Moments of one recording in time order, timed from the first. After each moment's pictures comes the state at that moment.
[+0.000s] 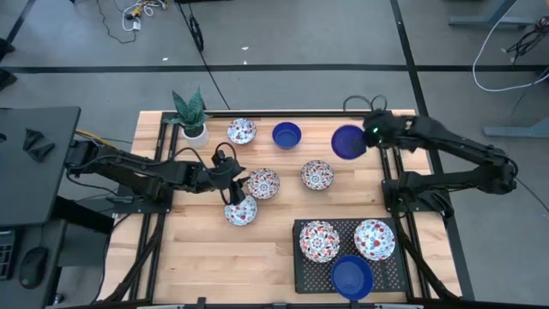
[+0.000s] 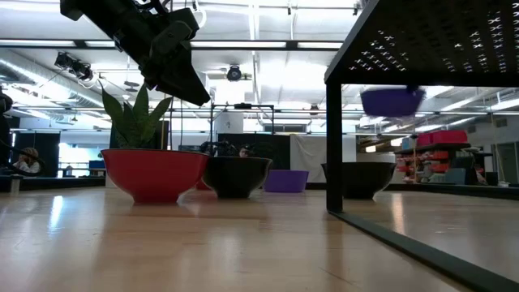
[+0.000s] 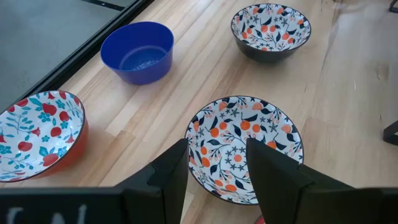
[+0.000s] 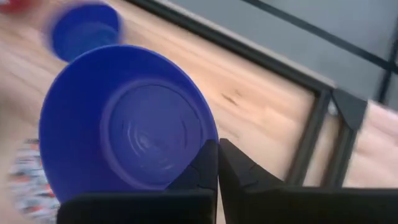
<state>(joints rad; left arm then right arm) -0.12 1.24 0.74 -0.19 -0.52 -0.35 -0.41 0.95 1.07 -1.14 0.38 0.52</state>
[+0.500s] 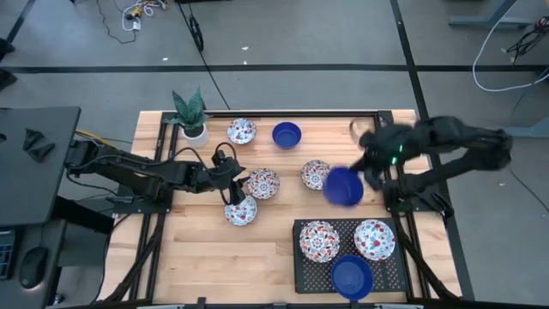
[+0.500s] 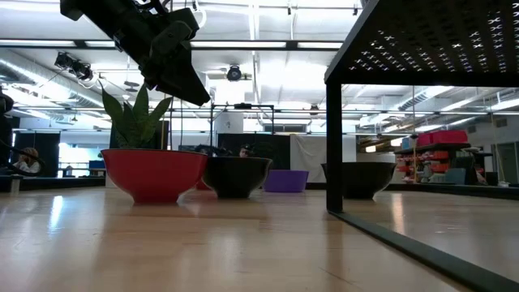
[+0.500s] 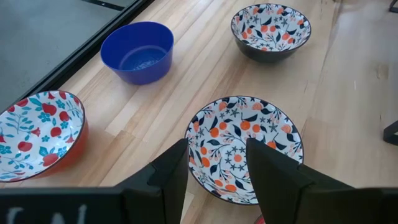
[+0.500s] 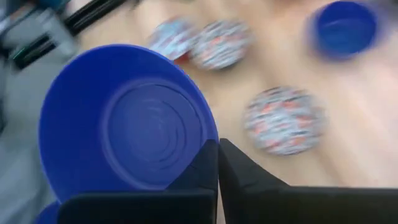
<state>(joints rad) -0.12 1.24 0.74 -0.19 -0.52 -0.35 0.13 1.06 1.43 -1.21 0.01 0.56</state>
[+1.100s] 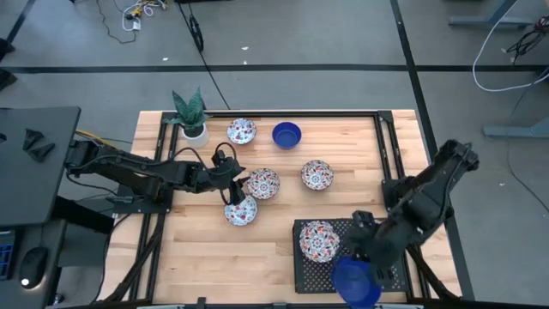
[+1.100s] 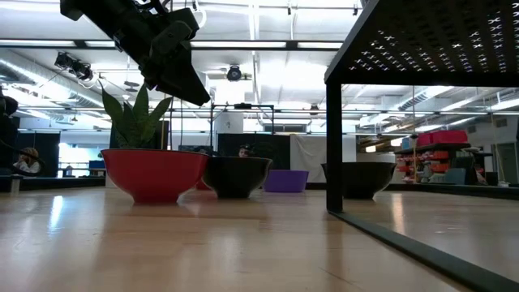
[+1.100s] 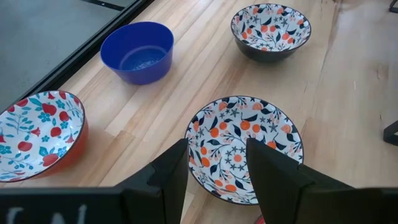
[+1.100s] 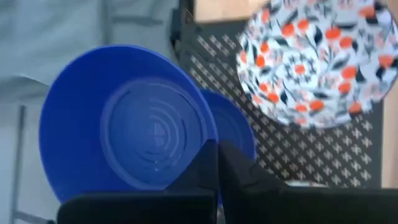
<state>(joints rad) -0.12 1.24 0.74 -0.19 -0.52 -0.35 0.76 1.53 1.70 -1.23 0.01 0.75</state>
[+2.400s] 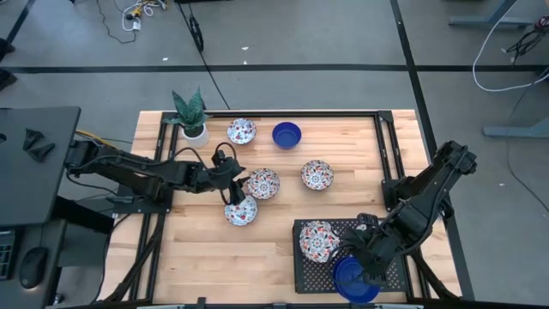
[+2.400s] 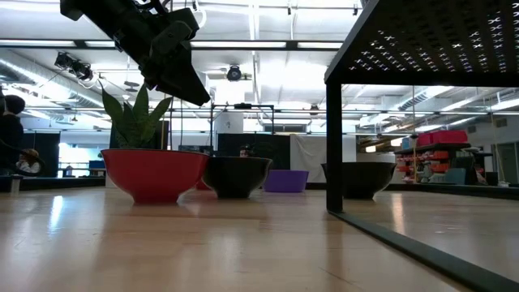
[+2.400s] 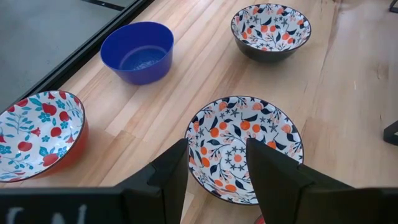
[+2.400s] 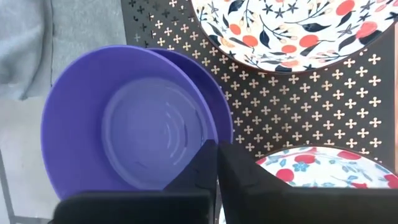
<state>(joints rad) -0.12 1.24 0.74 -0.19 -0.52 -0.35 0.78 1.54 1.56 -1.24 -0.01 0.90</state>
